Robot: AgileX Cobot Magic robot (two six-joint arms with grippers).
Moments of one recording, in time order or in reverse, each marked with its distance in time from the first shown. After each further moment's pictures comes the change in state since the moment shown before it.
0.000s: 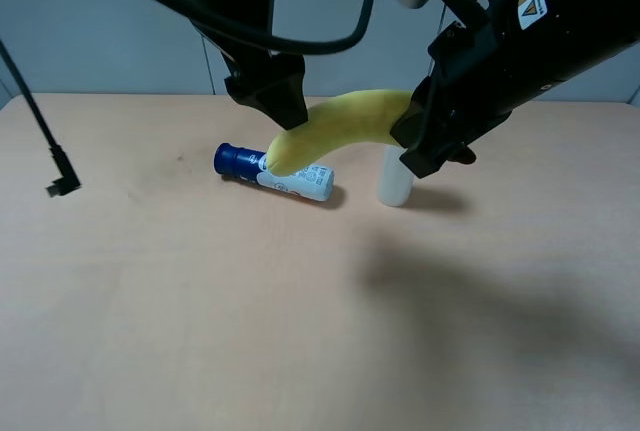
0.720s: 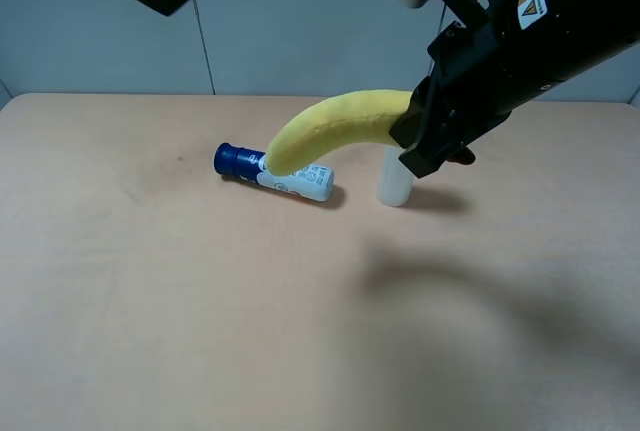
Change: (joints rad) left arm 0.000 -0.358 0.000 0.115 0.172 -0.226; right arm 0.000 0.000 0.000 0.007 0.000 0.002
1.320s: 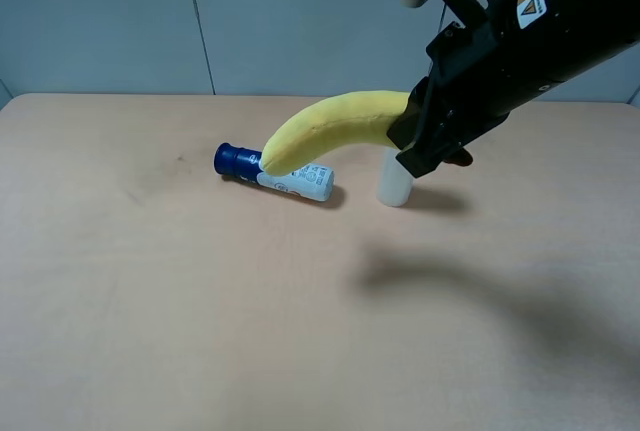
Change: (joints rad) left arm 0.000 -0.546 0.303 0.000 0.017 -0.311; right arm 0.000 0.000 0.000 0.022 0.000 0.000
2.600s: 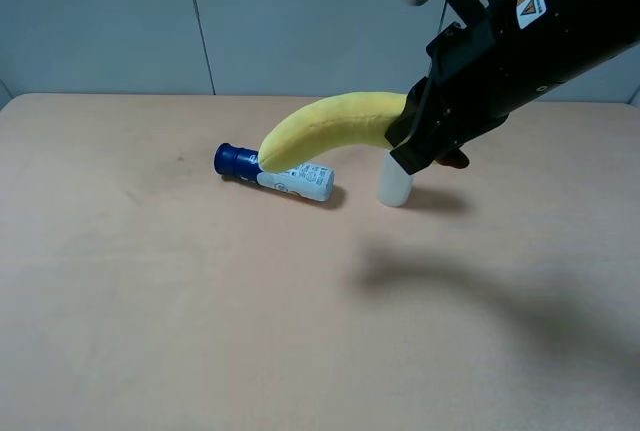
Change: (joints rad) left arm 0.000 -0.764 0.761 -0.009 -0.102 -0.152; right arm 0.000 0.000 0.000 0.022 0.005 0.048
